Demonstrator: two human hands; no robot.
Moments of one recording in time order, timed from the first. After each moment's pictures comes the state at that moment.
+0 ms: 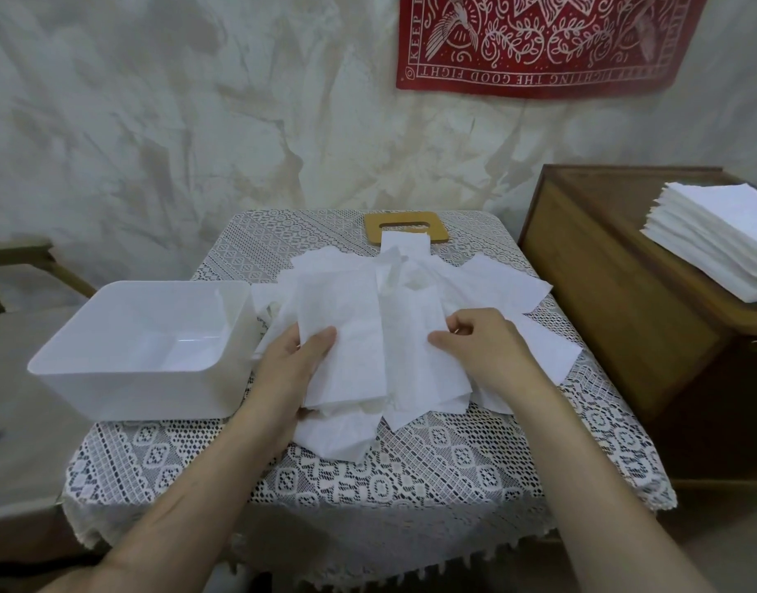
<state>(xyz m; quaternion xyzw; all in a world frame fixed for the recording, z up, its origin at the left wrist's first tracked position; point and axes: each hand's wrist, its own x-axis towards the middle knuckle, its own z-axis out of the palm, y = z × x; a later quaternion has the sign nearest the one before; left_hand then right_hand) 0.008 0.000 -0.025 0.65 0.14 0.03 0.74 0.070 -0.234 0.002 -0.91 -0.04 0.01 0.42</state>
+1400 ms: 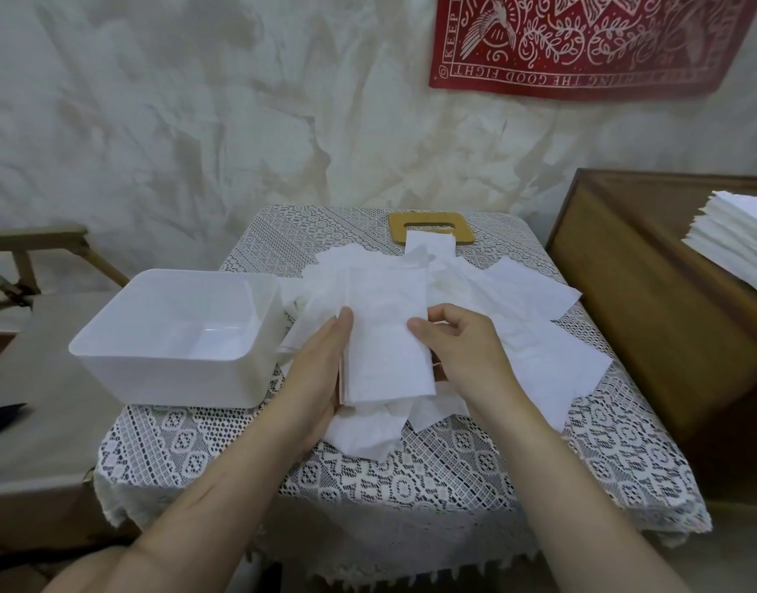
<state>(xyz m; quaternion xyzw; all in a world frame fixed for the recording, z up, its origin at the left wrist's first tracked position) 0.007 -0.012 -0.017 0.59 0.11 0.01 0.80 0.049 -0.176 0.002 -0.73 -0.05 0.06 0.68</state>
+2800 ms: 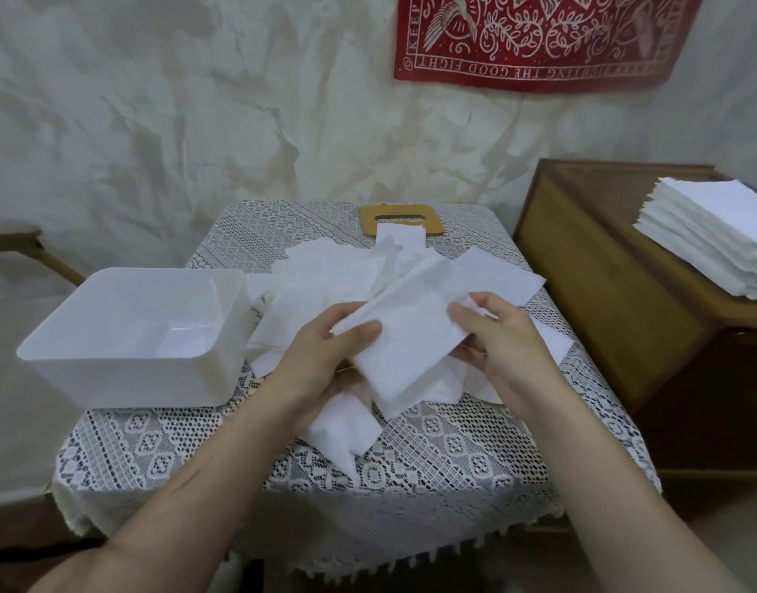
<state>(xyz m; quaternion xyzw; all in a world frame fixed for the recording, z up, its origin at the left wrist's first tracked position) 0.011 -0.029 -0.009 0.58 0.03 -0.05 0.81 0.049 -0.245 0.007 -0.64 0.00 0.07 0.77</state>
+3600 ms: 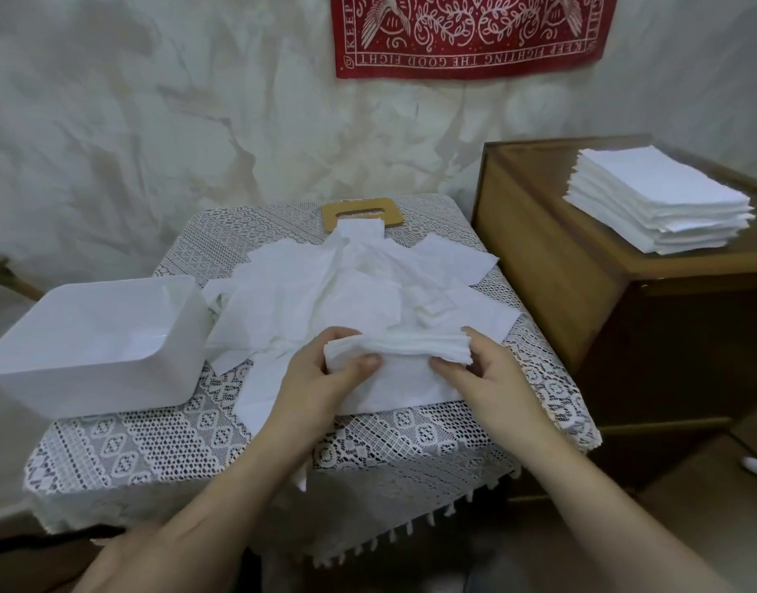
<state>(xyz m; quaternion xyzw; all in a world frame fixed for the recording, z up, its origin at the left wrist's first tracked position) -0.022 -0.082 -0.030 0.73 -0.03 0.07 0.68 -0.006 -0.298 -0.034 -0.73 -0.14 -0.01 0.67</state>
